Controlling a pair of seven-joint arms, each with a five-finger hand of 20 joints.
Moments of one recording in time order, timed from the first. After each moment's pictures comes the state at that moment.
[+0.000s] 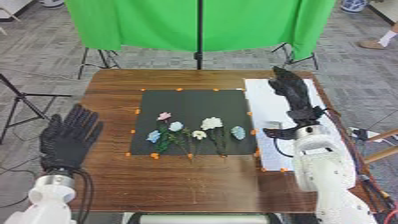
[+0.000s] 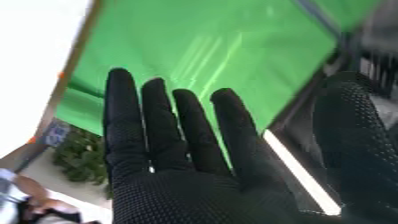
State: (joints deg) left arm 122.7 -67.8 -101.9 -120.4 12.4 9.6 9.0; right arm -97.8 -71.8 86.9 -112.5 -105.0 7.8 8.1
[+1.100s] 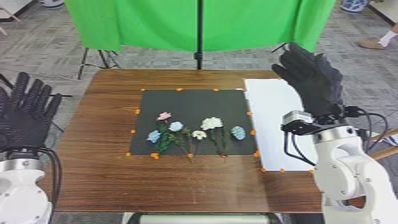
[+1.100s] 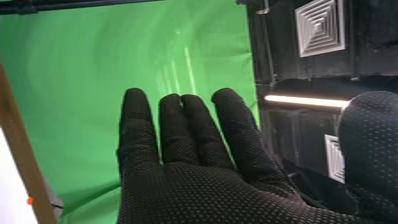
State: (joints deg) left arm 116.6 -65.8 -108.5 -115.7 19.4 2.7 14.2; right arm -101.3 -77.8 96.5 -118.4 -65.5 -8.2 -1.7
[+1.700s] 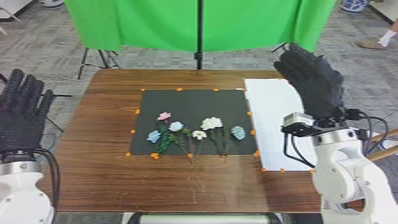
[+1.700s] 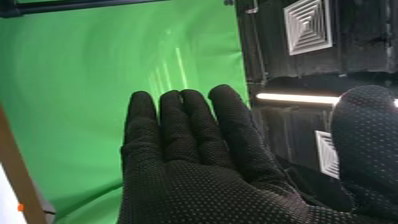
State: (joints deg) left arm 119.2 -65.6 -107.9 -118.9 20.7 4.7 19.5; right arm -102.6 -77.9 96.2 -118.8 -64.9 -8.3 -4.2
